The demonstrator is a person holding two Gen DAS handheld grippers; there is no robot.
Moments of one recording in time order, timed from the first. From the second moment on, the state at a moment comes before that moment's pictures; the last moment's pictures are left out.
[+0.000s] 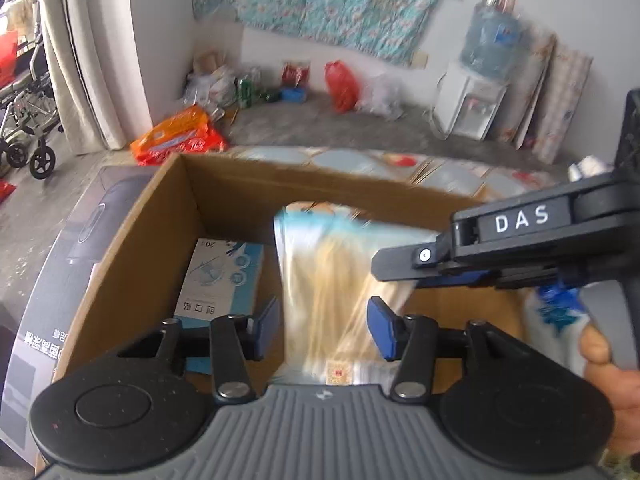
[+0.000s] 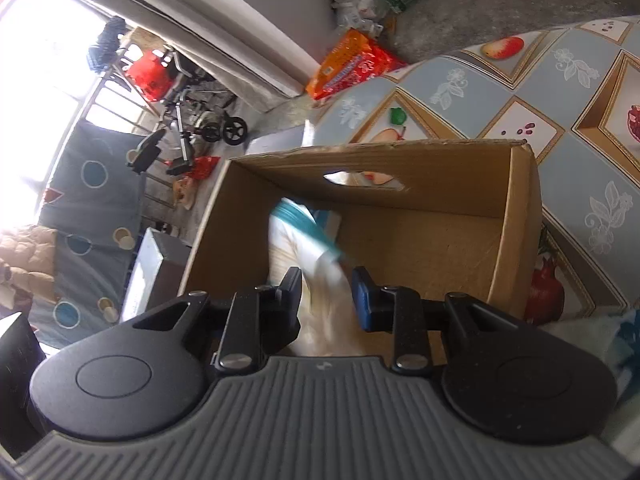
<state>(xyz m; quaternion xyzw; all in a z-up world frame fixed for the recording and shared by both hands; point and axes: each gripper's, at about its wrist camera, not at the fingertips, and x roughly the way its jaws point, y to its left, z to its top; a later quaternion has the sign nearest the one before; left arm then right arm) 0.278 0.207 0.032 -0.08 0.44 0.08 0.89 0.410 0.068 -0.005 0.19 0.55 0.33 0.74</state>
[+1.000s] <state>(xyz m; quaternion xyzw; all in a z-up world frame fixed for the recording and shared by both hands) 0.208 0.045 0.119 0.03 0.33 -0.05 0.94 0.295 -0.242 0.075 0.23 0.35 0.26 0.87</state>
